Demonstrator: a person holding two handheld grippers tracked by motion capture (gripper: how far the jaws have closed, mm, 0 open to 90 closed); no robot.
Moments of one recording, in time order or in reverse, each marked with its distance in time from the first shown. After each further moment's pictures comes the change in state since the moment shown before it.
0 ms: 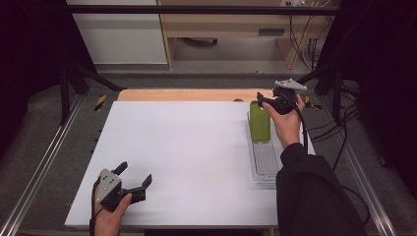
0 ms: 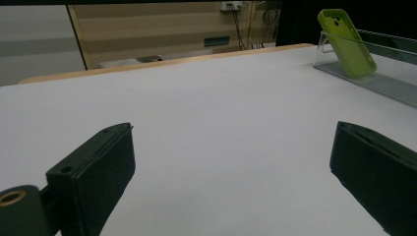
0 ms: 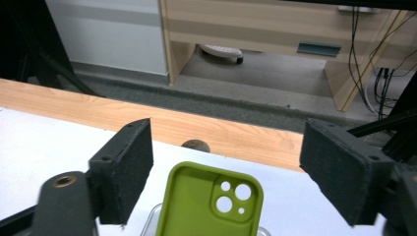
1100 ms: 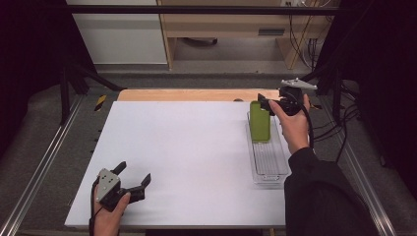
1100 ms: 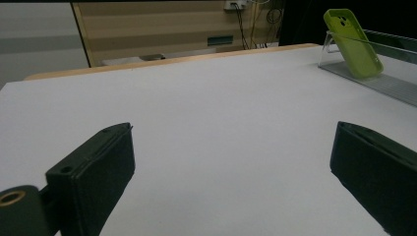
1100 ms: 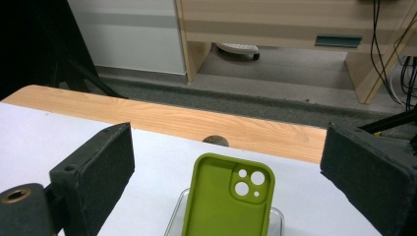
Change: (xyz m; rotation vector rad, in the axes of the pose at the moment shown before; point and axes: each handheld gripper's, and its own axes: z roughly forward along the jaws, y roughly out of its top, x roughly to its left) left arm 0.003 -0.001 0.000 0.003 0.014 -0.012; right arm -0.001 0.011 -0.030 0.012 0.071 0.055
